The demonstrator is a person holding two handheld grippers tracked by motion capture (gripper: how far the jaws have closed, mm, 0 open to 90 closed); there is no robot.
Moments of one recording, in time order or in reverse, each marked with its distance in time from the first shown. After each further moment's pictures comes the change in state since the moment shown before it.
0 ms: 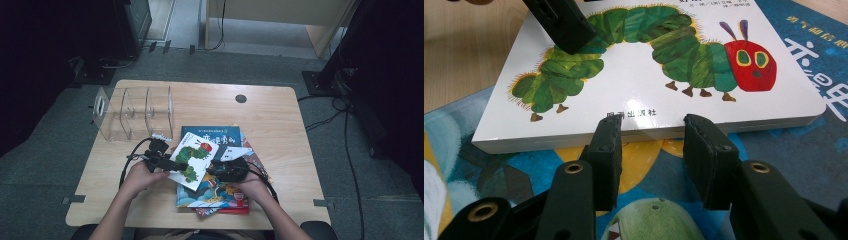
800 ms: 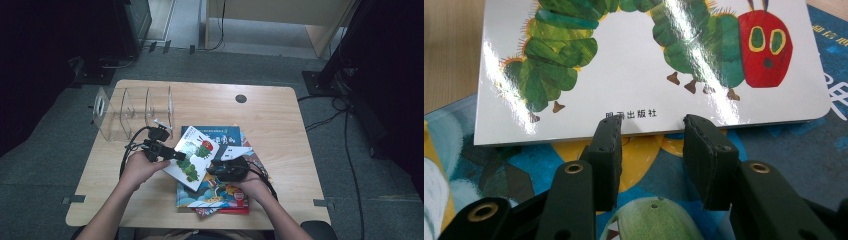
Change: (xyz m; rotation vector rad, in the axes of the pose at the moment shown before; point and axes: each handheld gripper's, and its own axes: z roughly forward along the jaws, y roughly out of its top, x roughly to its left) left arm -0.028 0.039 -0.039 0.076 0.086 -0.072; right arm -0.002 0.000 -0.001 0.006 0.011 0.007
